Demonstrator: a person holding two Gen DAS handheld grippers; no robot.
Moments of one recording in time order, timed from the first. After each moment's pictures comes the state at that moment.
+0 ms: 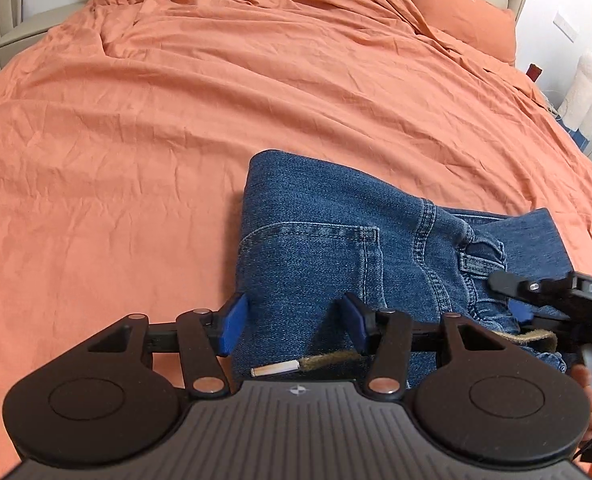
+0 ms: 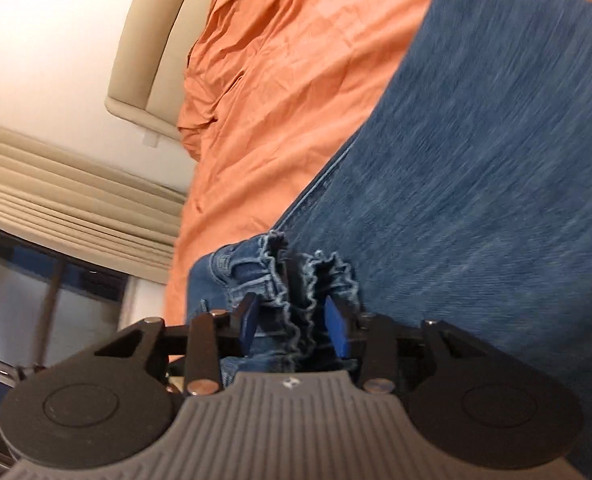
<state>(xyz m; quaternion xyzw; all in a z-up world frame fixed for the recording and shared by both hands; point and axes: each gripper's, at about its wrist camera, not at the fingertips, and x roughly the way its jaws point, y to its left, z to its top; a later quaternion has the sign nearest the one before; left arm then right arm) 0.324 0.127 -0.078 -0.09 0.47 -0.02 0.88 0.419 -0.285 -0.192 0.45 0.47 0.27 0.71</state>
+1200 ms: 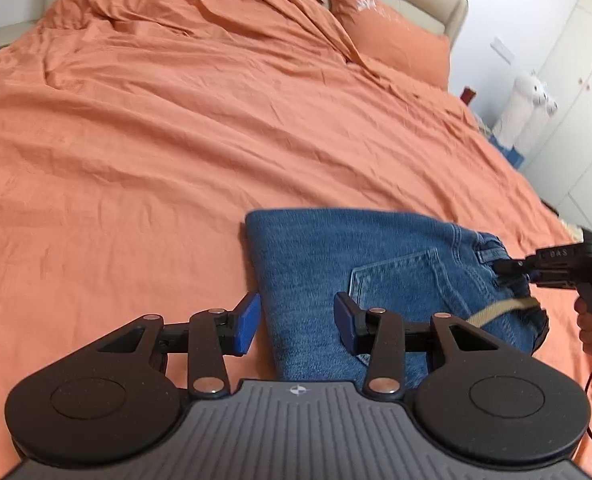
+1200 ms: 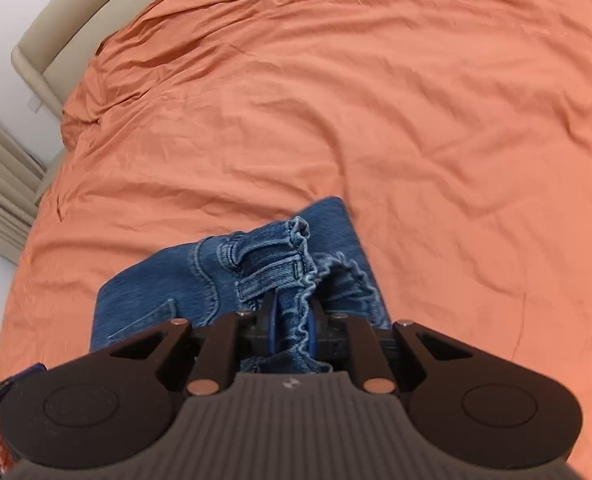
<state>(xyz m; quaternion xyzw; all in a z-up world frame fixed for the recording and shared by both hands) 0.318 0.103 -0.069 -0.12 0.41 -0.11 0.90 0.465 -0.396 -0.104 0.21 0.51 0.10 0.83</state>
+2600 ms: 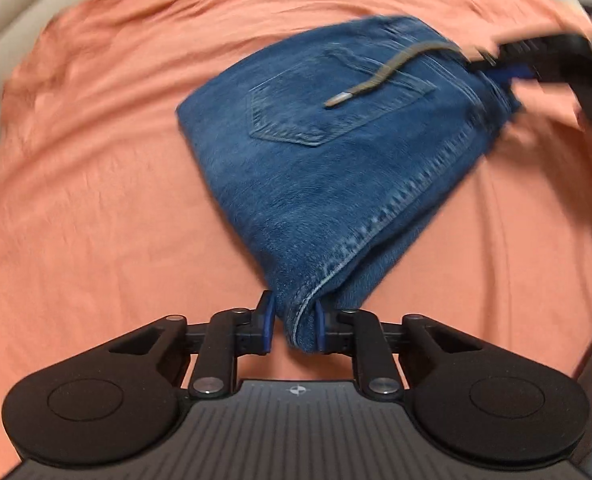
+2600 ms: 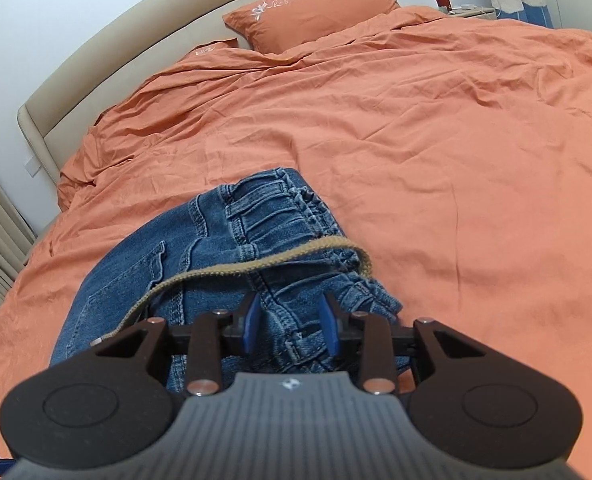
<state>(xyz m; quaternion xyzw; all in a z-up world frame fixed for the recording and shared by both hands) 0.187 -0.008 -0.092 0.23 0.48 -0.11 0.84 0.322 -0.379 -0.136 0.22 0.36 0.03 0.91</state>
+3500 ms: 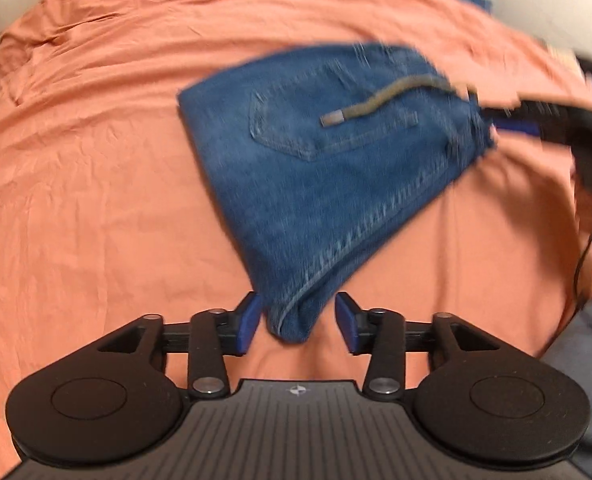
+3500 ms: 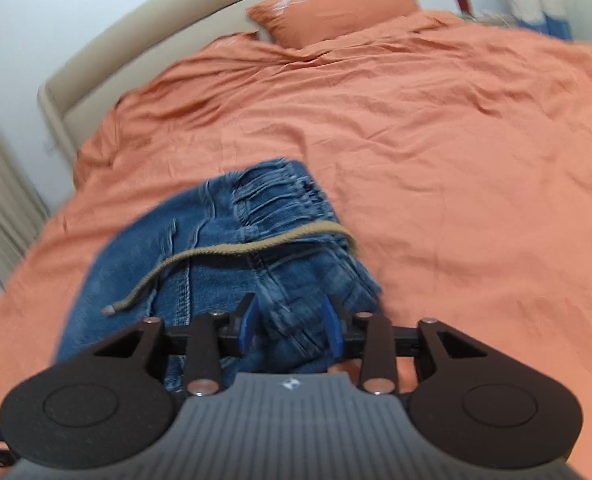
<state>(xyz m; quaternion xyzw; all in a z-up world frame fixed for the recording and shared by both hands) 0.186 0.031 -0.063 0.07 0.50 -0.13 0.86 0.291 -0.404 -0.125 0.23 0.36 0.05 0.90</state>
